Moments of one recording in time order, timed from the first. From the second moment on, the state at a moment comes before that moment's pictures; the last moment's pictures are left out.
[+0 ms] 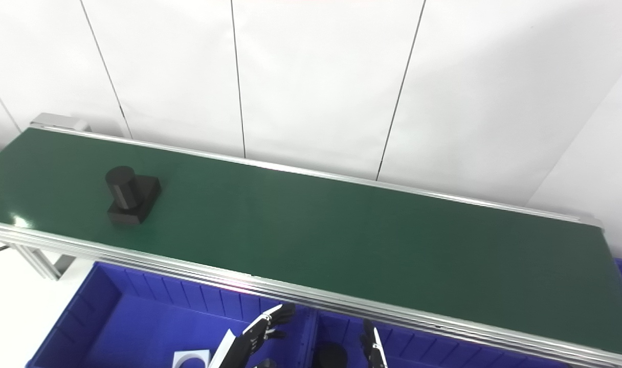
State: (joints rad) left arm 0.17 0.07 -0.53 0.24 0.20 -0.43 0.33; right arm 0.24 -0.05 0.28 0.24 -0.06 -0.42 -0.07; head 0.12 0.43
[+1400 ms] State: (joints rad) left arm 0.16 0.09 -0.52 0.22 0.20 -0.43 0.33; right arm 0.27 -0.06 0.27 -0.01 -0.09 -0.42 -0.09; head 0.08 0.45
